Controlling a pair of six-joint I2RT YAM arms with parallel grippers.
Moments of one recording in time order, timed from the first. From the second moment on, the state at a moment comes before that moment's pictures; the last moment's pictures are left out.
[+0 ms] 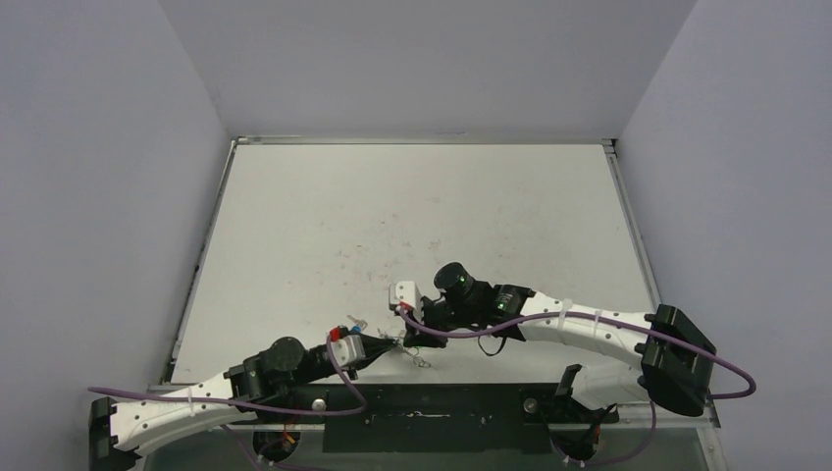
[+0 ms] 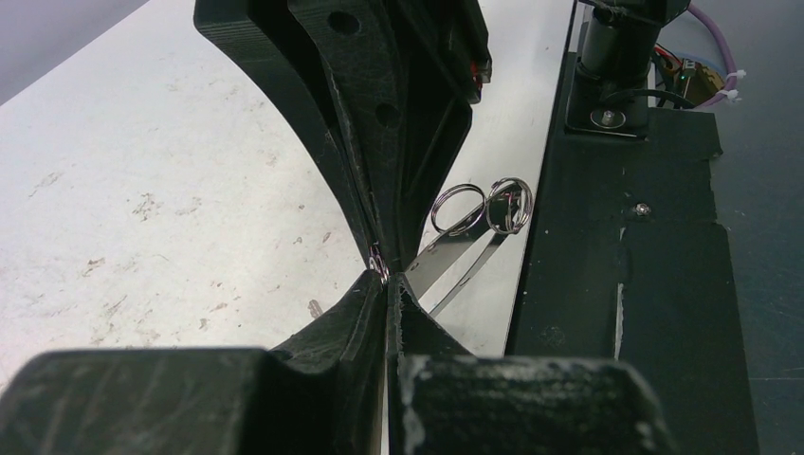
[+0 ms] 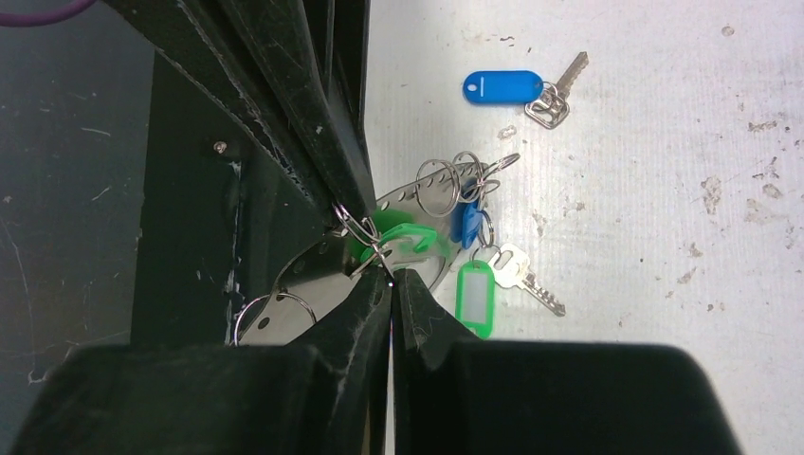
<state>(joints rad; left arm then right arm) -1.22 0.22 0.07 0.13 0.02 0.09 1.05 1.30 0.78 -0.18 -0.53 -0.24</state>
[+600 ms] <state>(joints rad) -1.22 0.17 0.06 0.13 0.03 0.09 1.11 1.29 0.67 -0.08 -0.44 -0.19</state>
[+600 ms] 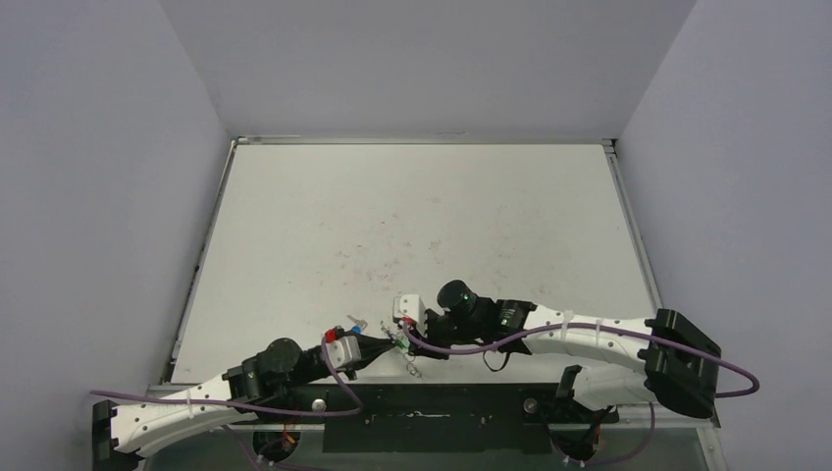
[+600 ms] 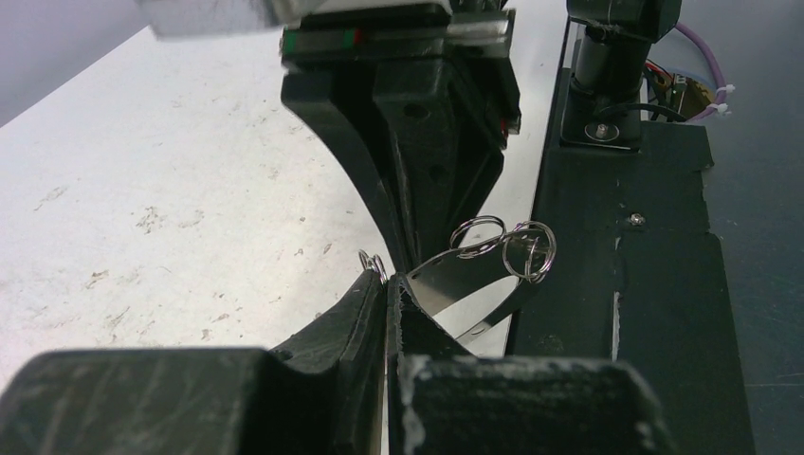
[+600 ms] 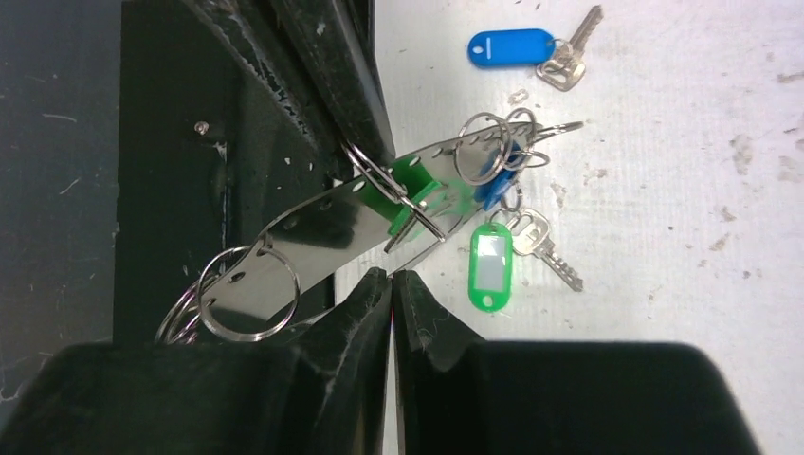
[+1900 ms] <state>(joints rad) -1.22 0.22 0.05 0.17 0.14 0.12 1.11 1.10 0.57 0.07 -0.50 -0.45</state>
